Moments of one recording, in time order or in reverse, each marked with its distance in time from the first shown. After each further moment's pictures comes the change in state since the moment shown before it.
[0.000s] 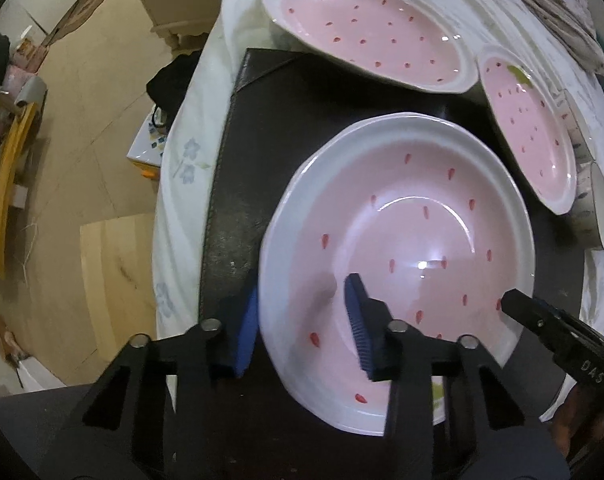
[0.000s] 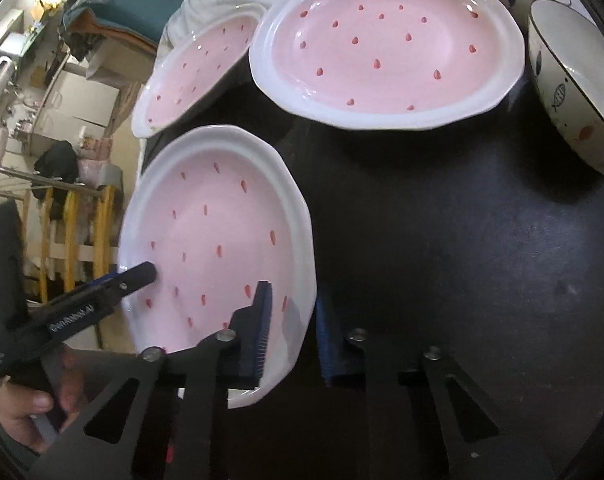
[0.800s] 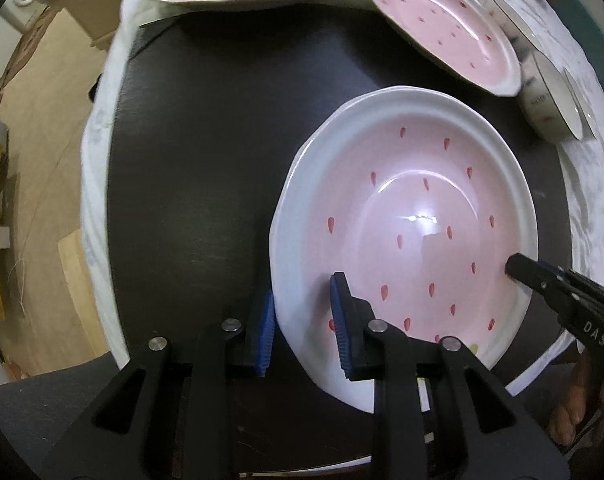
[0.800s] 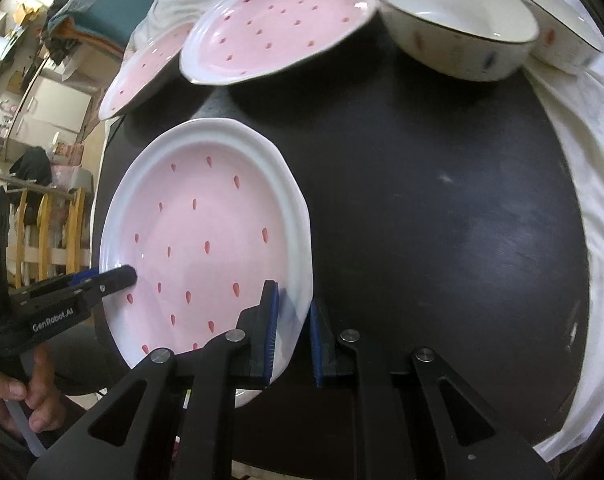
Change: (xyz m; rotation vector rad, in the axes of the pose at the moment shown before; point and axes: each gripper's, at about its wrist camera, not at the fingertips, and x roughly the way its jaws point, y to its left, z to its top) left arm 0.002 -0.071 -0.053 0.221 0.081 -0.068; right arm -0.042 -0.054 -0.057 0.051 -0.040 -0.101
